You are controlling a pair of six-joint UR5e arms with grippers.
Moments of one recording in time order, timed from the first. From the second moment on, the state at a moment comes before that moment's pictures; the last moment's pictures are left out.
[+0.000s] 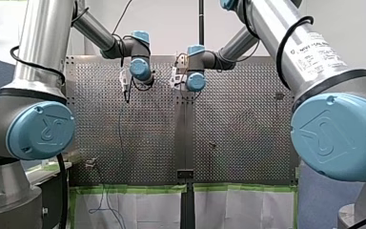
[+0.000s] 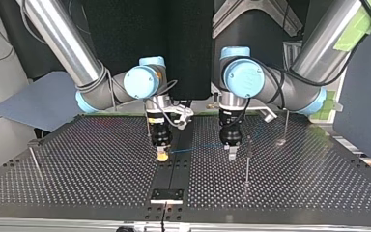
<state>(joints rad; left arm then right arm) -0.34 -1.76 -1.65 -2.85 -1.90 -1.68 2.30 -0.96 1.19 -0.32 1.80 1.70</state>
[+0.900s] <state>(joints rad) -0.36 -1.76 -1.65 -2.82 -1.95 -1.66 2.30 -0.96 1.19 -0.32 1.80 1.70</state>
